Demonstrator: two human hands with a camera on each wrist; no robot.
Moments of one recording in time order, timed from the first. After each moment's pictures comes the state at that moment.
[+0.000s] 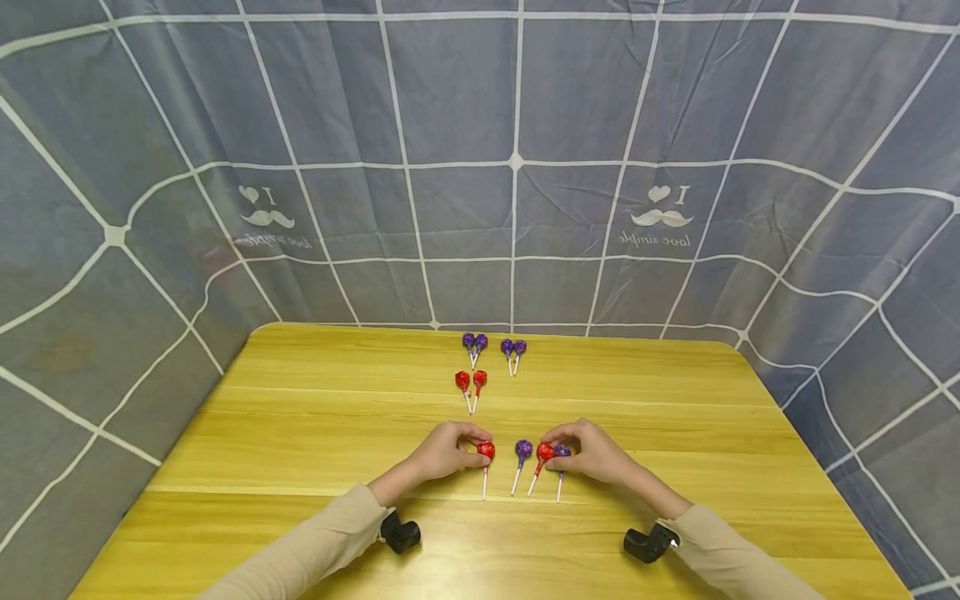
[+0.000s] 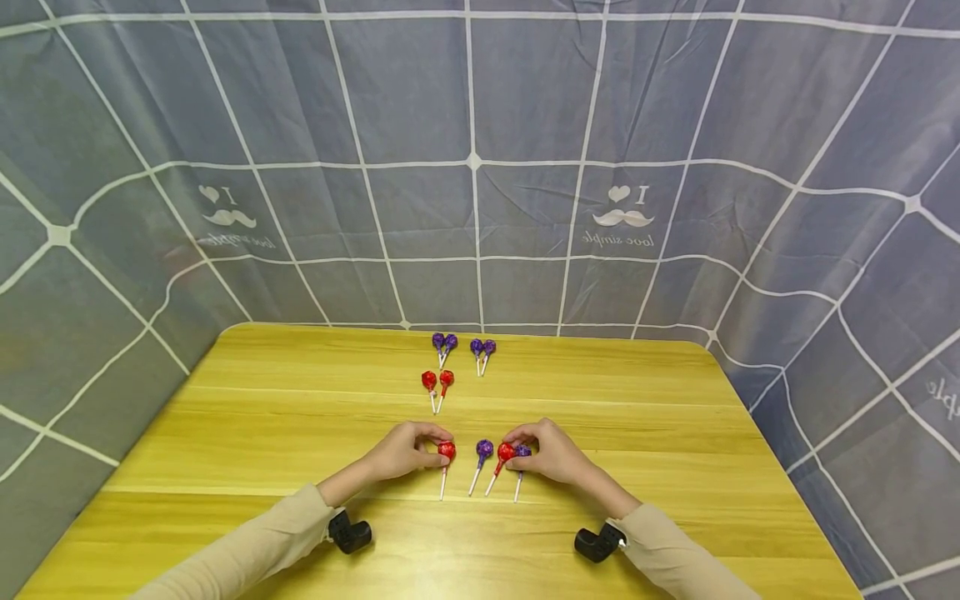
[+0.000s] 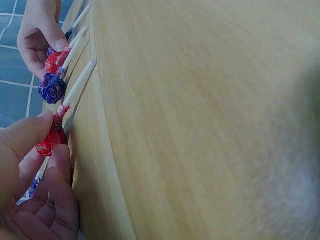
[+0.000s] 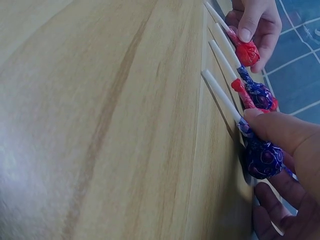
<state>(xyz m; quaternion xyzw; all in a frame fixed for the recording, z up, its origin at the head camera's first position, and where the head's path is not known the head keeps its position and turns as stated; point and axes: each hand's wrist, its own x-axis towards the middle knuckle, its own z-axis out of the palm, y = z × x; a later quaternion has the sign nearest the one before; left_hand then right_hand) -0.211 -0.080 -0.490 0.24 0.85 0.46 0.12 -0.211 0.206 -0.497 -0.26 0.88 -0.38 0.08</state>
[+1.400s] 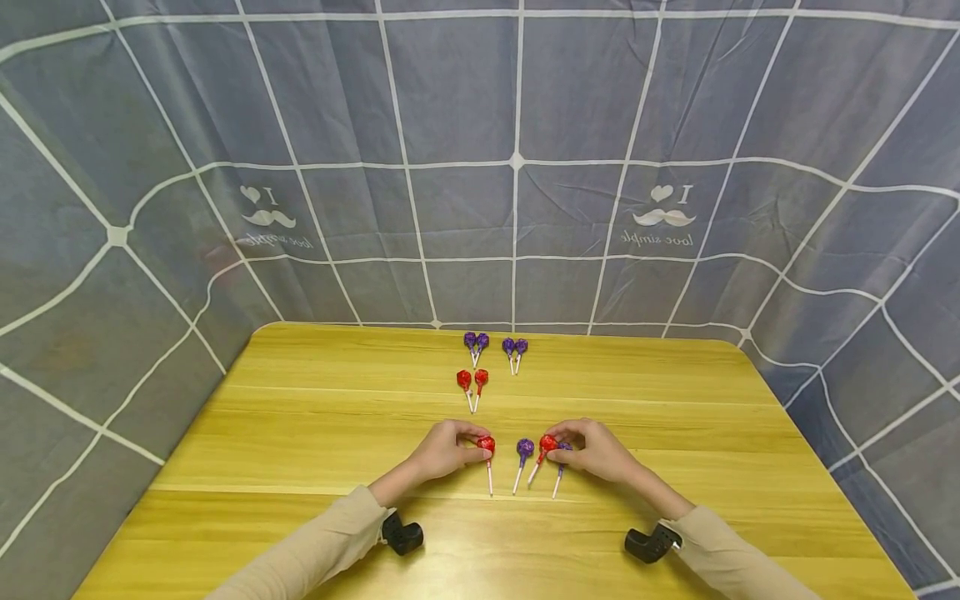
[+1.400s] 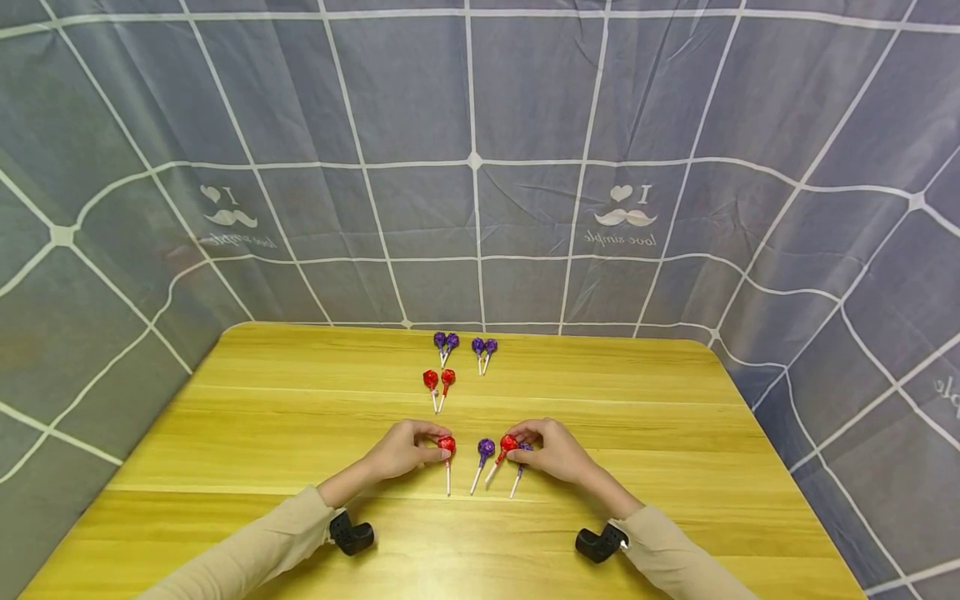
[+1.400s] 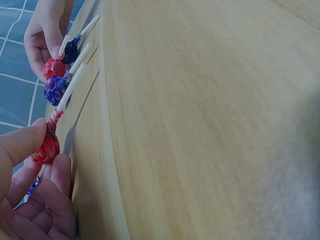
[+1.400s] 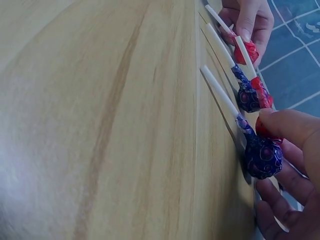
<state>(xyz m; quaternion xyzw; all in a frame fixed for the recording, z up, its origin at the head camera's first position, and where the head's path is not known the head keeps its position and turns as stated) -0.208 -0.084 -0.491 0.22 0.83 0.50 0.10 -0.208 0.205 -0.494 -0.20 0.89 -0.40 0.08</state>
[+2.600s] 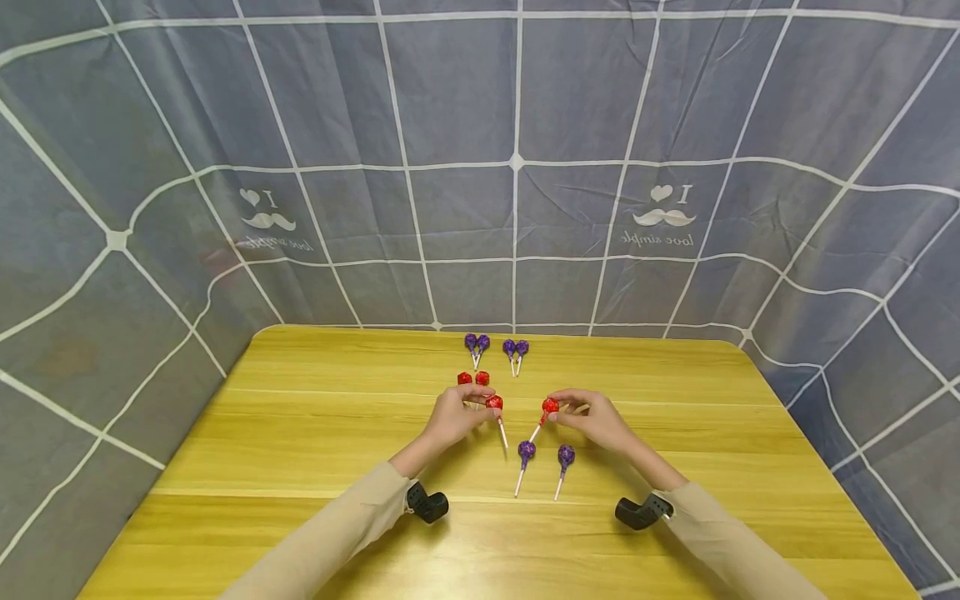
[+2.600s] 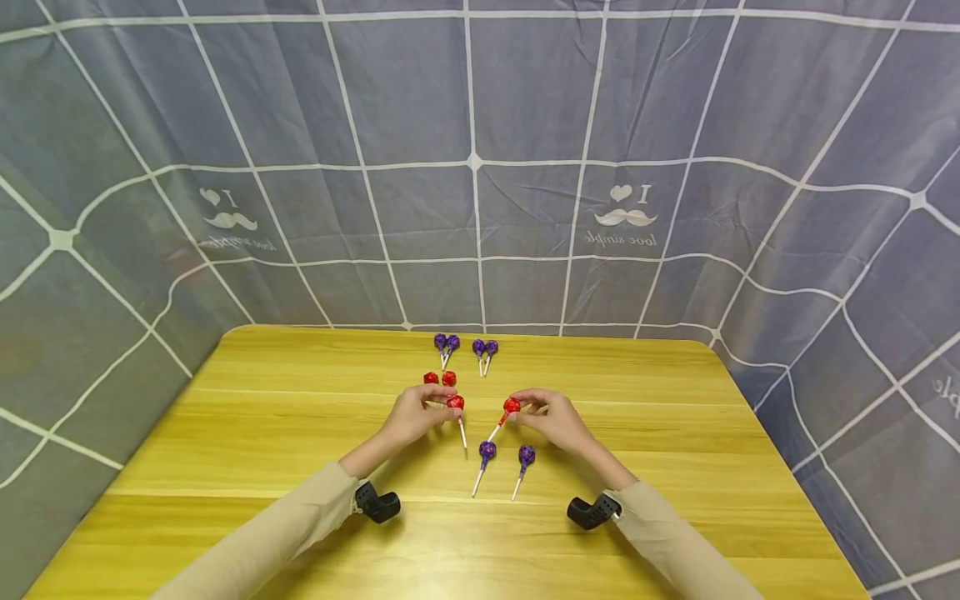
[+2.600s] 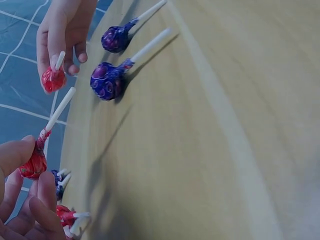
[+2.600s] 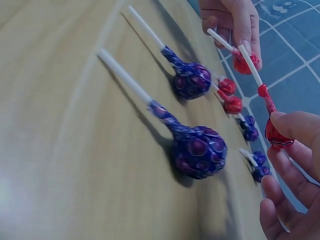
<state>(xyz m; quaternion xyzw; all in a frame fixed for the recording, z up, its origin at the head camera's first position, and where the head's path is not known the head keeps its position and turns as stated) -0.241 -0.059 -0.469 0.11 0.83 0.55 0.02 -0.241 0.205 -0.479 -0.15 0.87 -0.46 0.02</state>
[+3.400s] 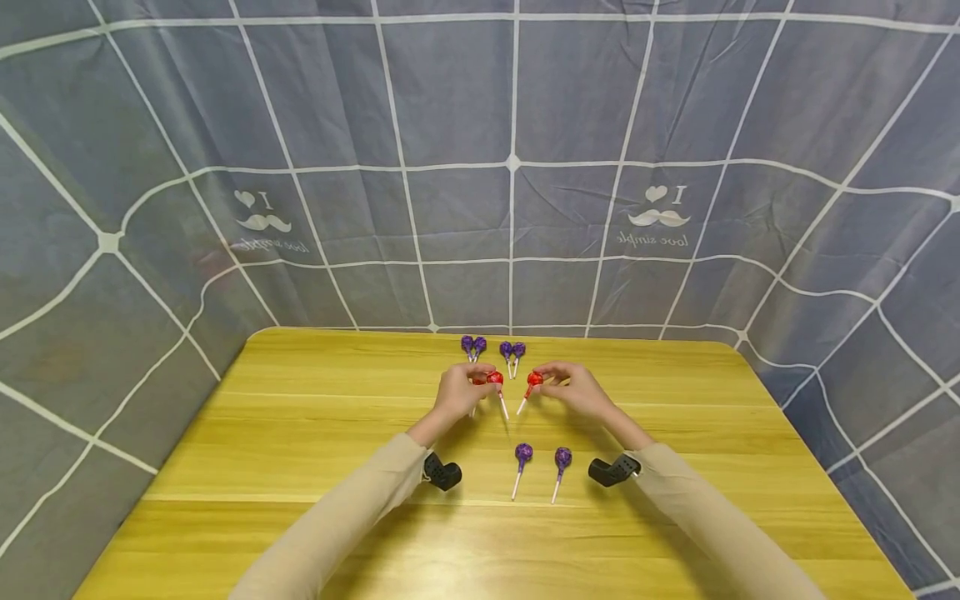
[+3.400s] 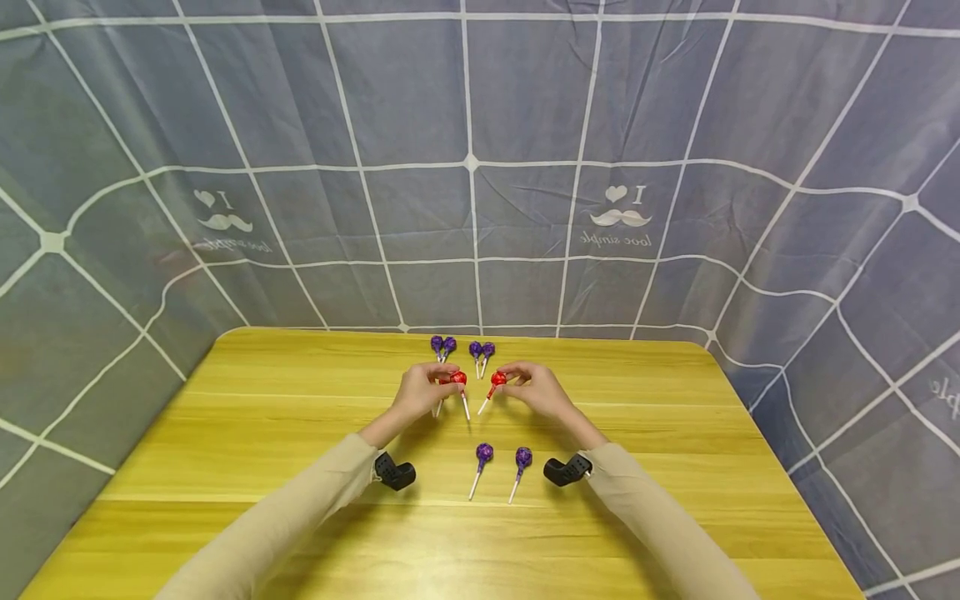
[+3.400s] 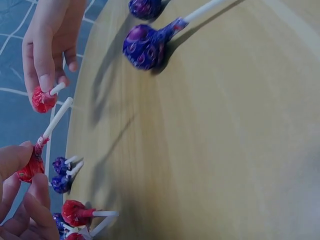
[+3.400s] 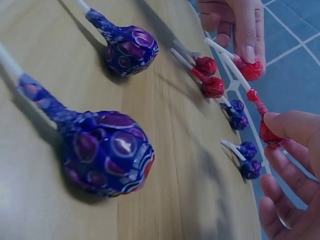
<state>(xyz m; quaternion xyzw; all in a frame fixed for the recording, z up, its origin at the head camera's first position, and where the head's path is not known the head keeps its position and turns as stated) -0.274 -0.044 -0.458 0.10 0.85 0.52 -0.03 -0.285 0.187 -0.468 -0.16 0.88 -0.44 0.01</state>
